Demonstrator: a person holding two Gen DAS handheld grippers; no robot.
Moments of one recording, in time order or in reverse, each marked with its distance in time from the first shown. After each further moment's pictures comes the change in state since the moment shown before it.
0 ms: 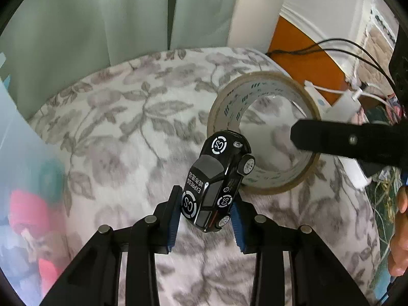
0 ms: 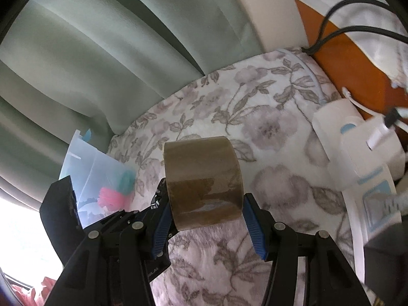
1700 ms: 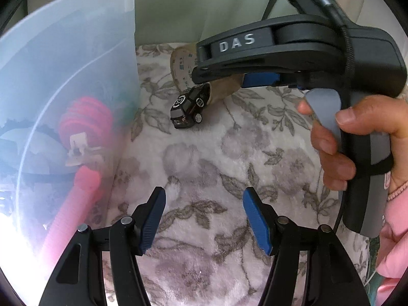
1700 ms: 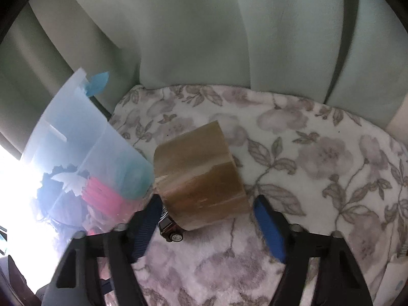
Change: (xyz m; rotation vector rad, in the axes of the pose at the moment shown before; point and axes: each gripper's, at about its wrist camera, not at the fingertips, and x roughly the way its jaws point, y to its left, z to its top) left arm -0.049 0.054 -0.055 -0.350 -0.028 0.125; right arm 0.128 0.134 0.044 -0.506 0.152 -0.035
